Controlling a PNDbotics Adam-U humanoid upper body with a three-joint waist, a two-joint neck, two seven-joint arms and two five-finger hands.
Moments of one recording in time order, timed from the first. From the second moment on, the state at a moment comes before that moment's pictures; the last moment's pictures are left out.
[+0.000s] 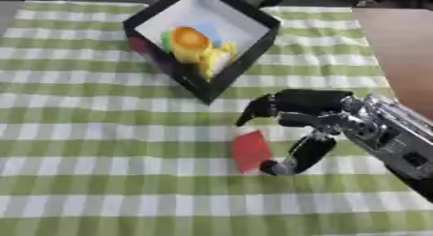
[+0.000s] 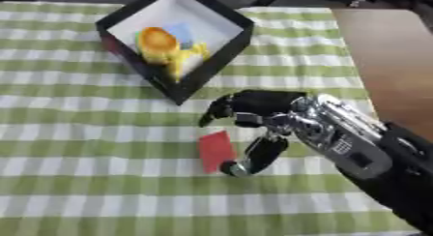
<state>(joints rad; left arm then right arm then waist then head) -0.11 0.36 0.07 -1.97 0.20 -0.01 0.49 -0.44 -0.72 0.52 -1.89 0.52 0.07 0.60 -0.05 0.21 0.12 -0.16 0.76</state>
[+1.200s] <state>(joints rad) -0.11 0.34 0.07 -1.97 0.20 -0.01 0.50 -0.45 -0.67 0.52 -1.80 0.53 0.06 0.49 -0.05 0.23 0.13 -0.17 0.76</state>
